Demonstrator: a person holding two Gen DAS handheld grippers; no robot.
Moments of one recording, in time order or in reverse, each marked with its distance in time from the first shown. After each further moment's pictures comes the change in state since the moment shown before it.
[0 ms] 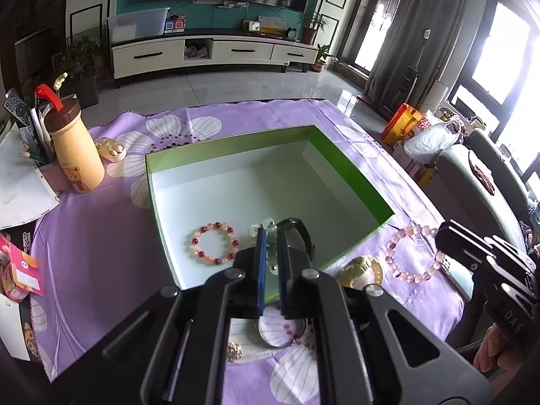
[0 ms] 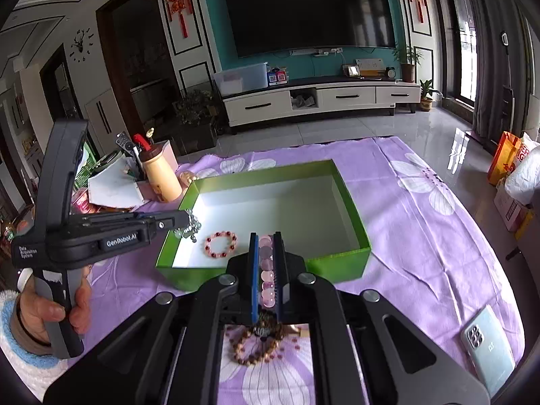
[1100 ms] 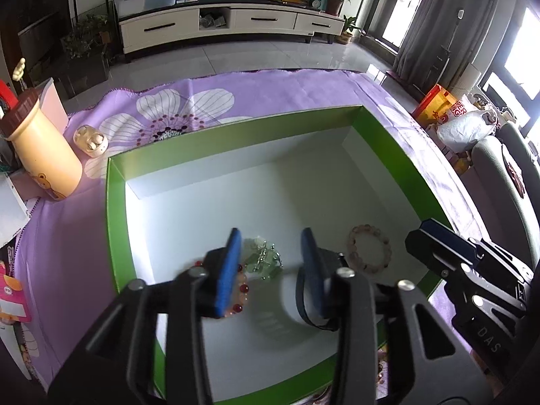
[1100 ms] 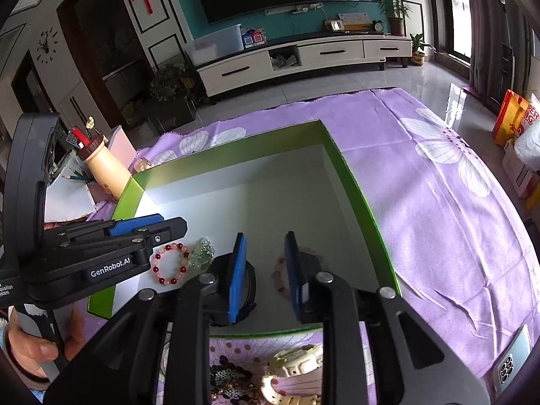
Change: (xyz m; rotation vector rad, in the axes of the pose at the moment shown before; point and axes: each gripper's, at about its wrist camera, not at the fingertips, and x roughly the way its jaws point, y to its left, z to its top) left arm 0.107 0.010 0.035 -0.023 0.125 0.105; right arm 0.117 -0.044 0.009 0.115 0.158 -0.014
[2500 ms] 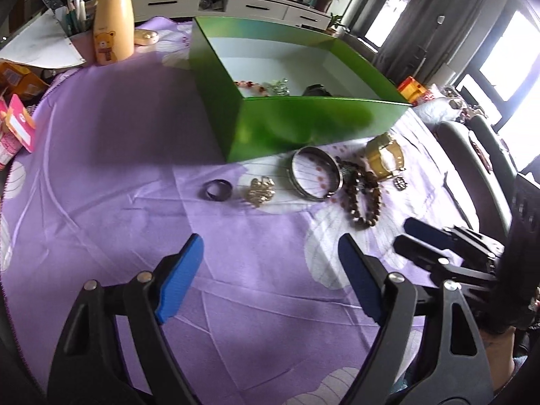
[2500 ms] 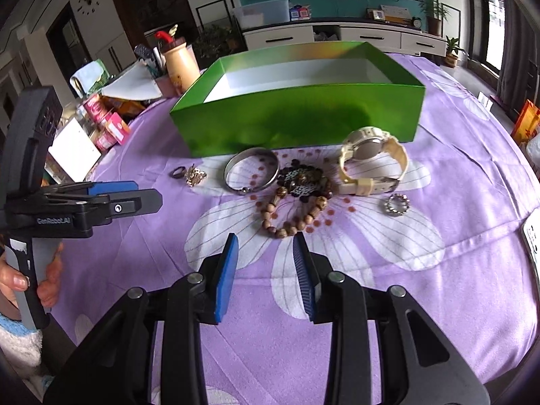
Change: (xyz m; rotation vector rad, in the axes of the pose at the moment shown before) left arm -0.094 0.048 -0.198 -0.057 0.030 -0.164; right arm -0.065 0.054 -0.167 -0.177 0.123 0.071
